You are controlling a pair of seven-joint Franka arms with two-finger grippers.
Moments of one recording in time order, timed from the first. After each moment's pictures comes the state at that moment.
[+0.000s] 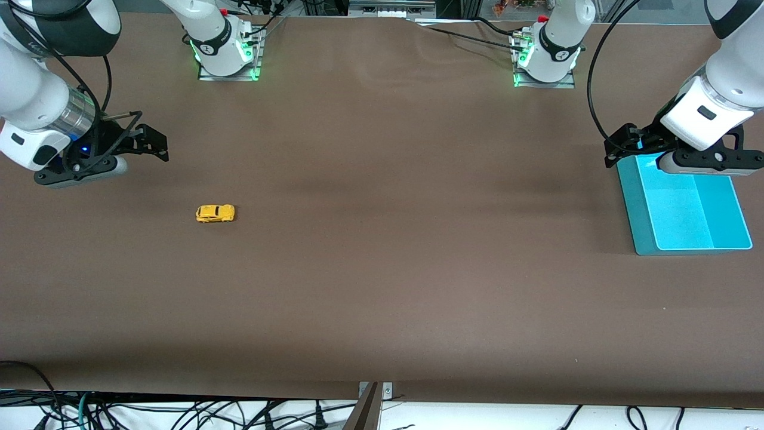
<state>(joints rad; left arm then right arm) 0.07 -0.01 -0.18 -1.69 -0.01 1.71 -0.10 -0.03 0.02 0.13 -1.78 0.03 1.74 -0.13</state>
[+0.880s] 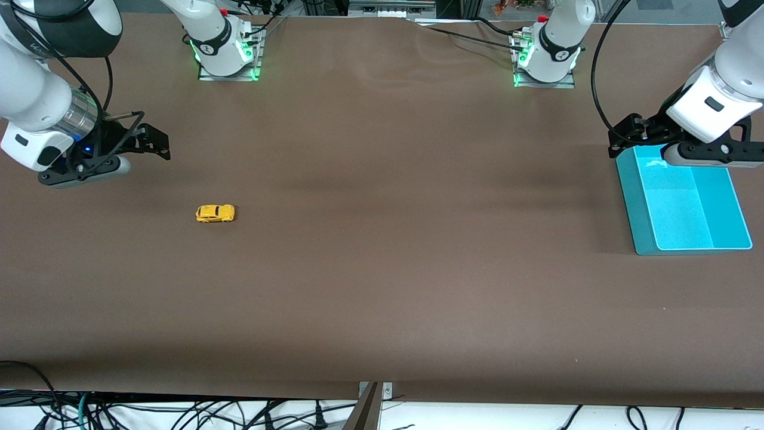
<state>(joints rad) 0.07 -0.01 -0.18 -1.65 -0.01 1.63 -0.10 -0.02 0.02 0.13 -1.78 0.03 1.73 -0.13</state>
